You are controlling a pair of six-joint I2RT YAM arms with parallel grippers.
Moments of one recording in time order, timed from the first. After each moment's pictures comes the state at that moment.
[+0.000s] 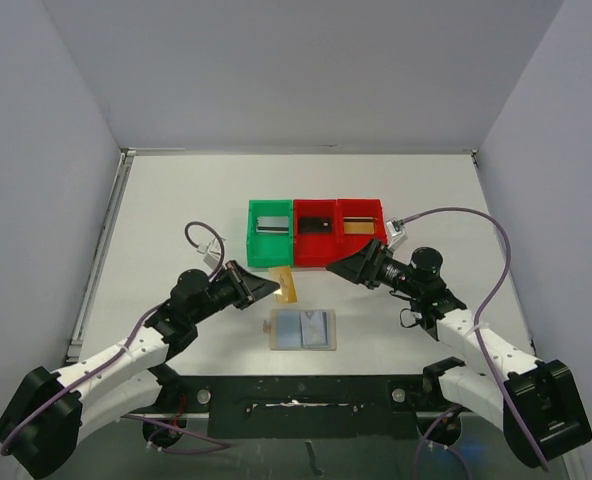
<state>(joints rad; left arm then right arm) -0.67 0.92 0.31 0.39 0.22 -1.15 0.35 1.00 0.36 0.44 -0.62 0.92</state>
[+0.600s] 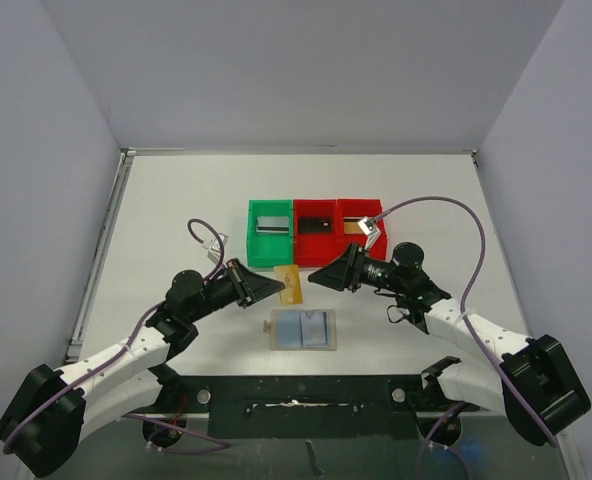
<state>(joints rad) -0.63 0.93 0.27 0.59 0.38 -1.21 0.49 1.11 0.43 0.53 -0.70 0.92</state>
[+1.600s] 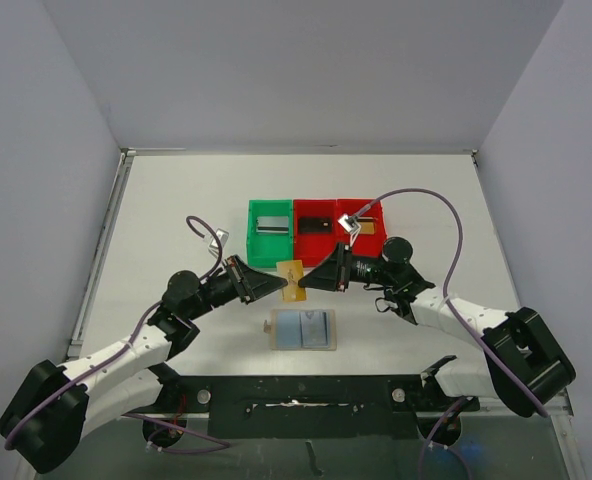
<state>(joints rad) -0.63 0.96 0.27 0.74 0.43 -1.21 0.55 1.27 0.49 0.75 -0.88 1.02</state>
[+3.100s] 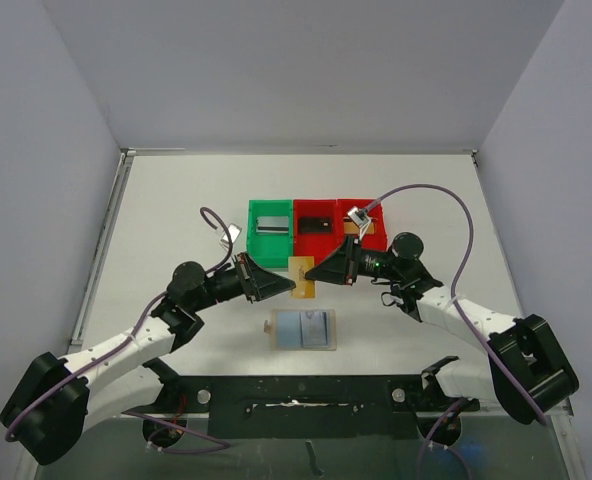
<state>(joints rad) -0.66 1.00 0.36 0.70 0.53 -1.16 0.49 1.24 0.51 0.75 -0.92 1.02</state>
